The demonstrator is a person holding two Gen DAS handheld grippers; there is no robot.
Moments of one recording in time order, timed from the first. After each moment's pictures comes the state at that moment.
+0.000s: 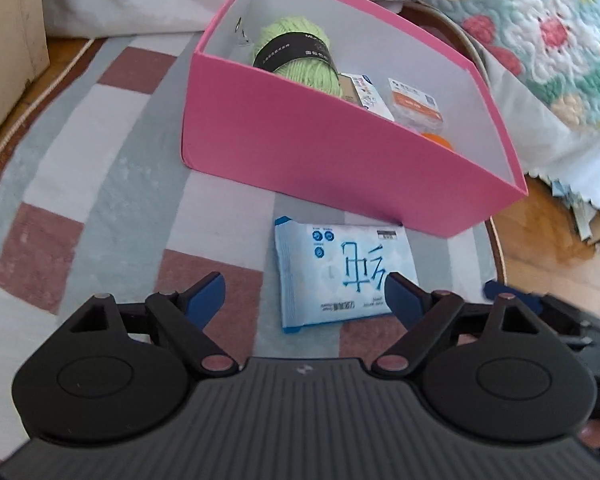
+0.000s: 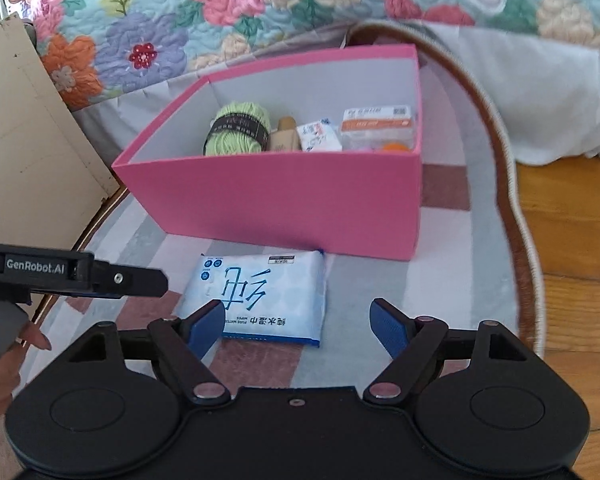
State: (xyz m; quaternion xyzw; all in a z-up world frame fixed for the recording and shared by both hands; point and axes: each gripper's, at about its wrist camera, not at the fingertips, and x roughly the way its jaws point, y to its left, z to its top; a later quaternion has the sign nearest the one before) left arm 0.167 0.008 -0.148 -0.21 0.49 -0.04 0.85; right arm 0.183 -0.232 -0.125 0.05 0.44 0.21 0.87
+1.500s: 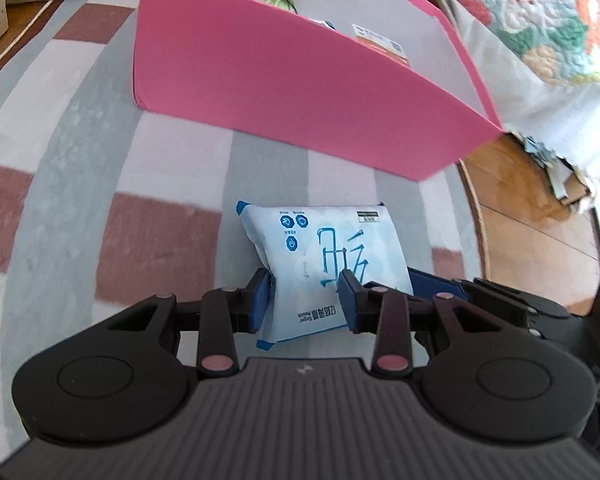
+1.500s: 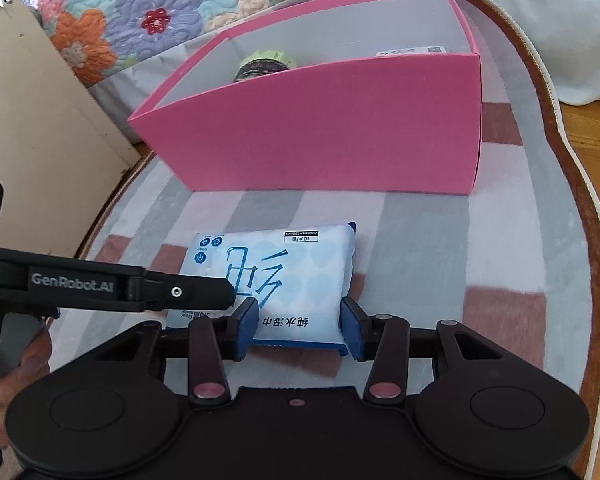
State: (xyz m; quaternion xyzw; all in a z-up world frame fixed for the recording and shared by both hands) left arm 0.153 -0.010 -0.167 -0.21 0.52 -0.11 0.82; right arm 0.162 -0.209 -0.156 0.08 0.46 0.24 0.85
